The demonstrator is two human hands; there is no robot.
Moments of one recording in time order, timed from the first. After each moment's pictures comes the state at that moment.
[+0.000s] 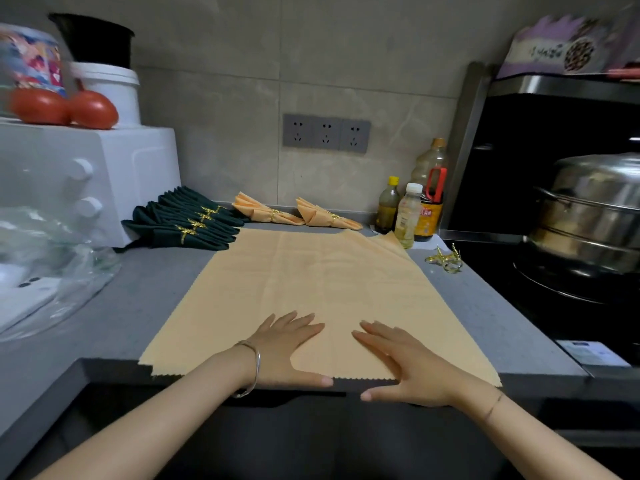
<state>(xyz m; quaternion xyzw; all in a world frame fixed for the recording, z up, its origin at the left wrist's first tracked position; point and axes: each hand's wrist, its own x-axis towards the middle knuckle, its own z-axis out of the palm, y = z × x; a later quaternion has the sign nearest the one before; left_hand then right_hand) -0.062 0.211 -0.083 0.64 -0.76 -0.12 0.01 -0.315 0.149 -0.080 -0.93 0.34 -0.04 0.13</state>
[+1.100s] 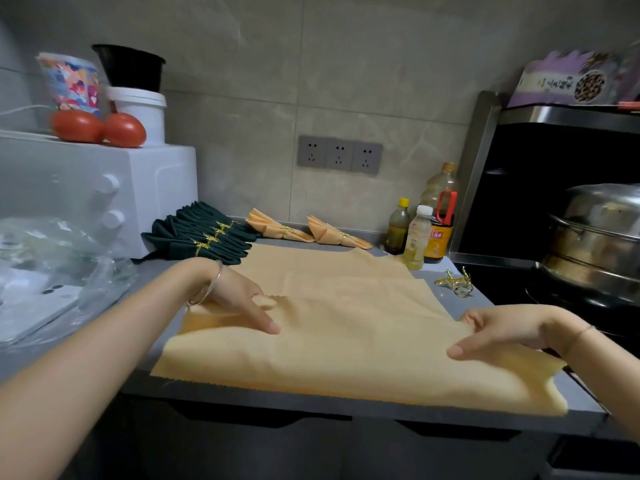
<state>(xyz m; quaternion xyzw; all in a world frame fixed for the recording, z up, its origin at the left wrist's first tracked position) 0.013 0.203 0.043 0.68 -0.61 -0.41 -0.05 -0.373 0.105 0.043 -0.78 0.45 0.10 0.43</state>
